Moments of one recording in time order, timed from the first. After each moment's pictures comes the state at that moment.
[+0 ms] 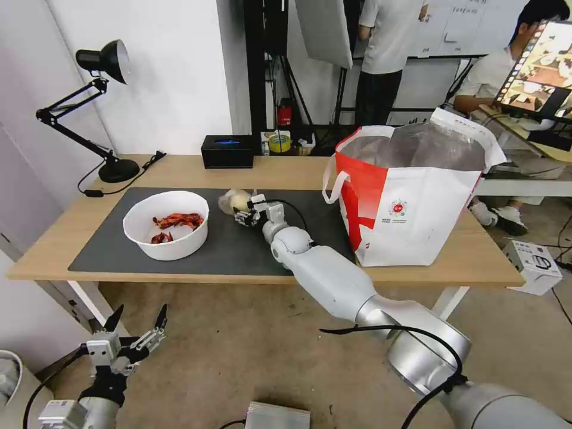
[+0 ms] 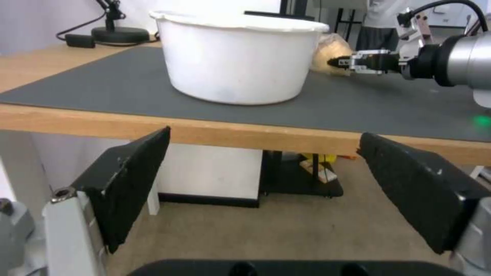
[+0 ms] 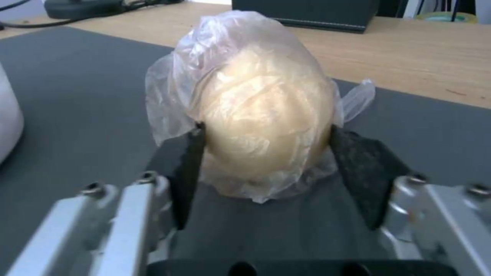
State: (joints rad) left arm 1.76 -1.59 -0.95 -2.11 -0.28 -0.05 0.38; right arm -0.23 1.58 -0.40 0.77 0.68 -0.06 0.07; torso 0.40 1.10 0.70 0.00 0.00
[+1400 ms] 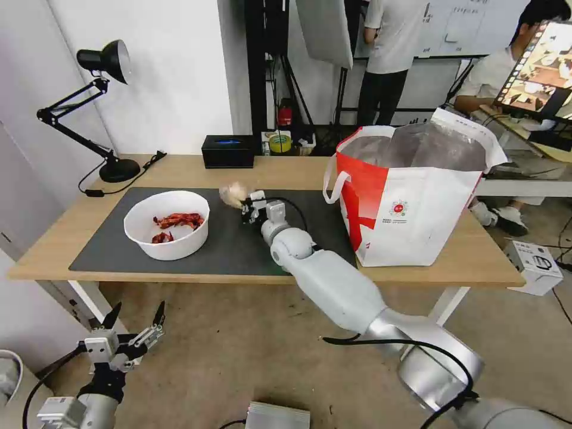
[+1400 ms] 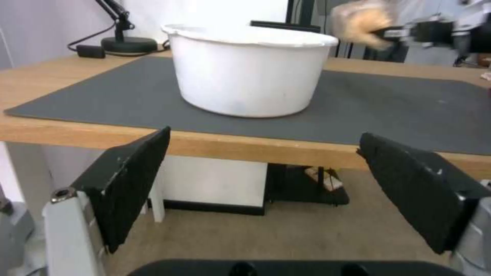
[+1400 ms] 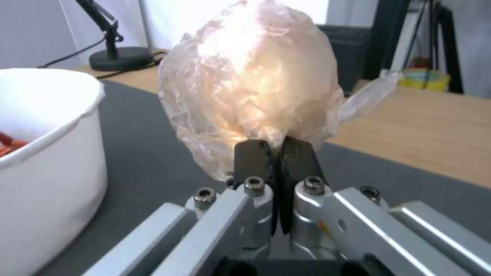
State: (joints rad) left arm 1.74 -1.59 -0.97 -2.12 -0.29 -0.05 0.38; right arm -0.33 1.43 -0.36 1.18 0.65 -0.15 0.16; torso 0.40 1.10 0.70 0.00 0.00
